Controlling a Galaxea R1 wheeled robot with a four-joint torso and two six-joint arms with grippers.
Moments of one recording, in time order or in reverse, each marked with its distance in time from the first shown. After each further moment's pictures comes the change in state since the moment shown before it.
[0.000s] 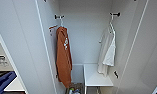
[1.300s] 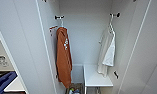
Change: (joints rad) left arm 0.063 0.205 -0.267 -0.001 0.030 0.292; right arm -0.153 0.110 -0.077 0.014 0.184 0.009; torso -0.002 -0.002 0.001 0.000
